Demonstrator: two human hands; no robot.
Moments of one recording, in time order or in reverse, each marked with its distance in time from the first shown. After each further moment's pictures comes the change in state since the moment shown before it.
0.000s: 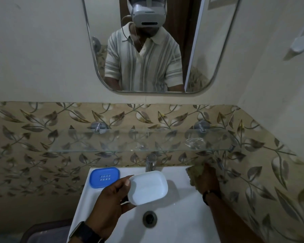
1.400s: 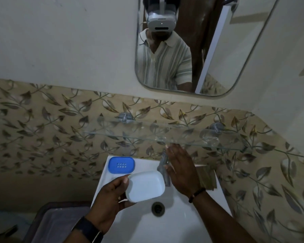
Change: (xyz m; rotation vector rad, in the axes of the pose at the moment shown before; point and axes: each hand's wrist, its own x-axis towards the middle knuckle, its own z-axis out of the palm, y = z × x) left_hand -0.057 -0.003 -0.059 -0.100 0.127 -0.031; right_hand -0.113 -0.116 0.004 -0.107 0.192 -1.137
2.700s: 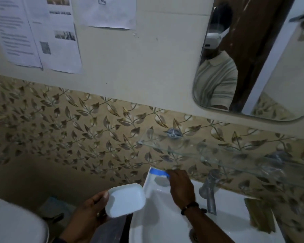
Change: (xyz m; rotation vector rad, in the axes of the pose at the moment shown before) left_hand -0.030 0.027 -0.175 -0.118 0.329 0.084; right_hand 0.063 -0.118 0.097 0.157 0.016 0.024
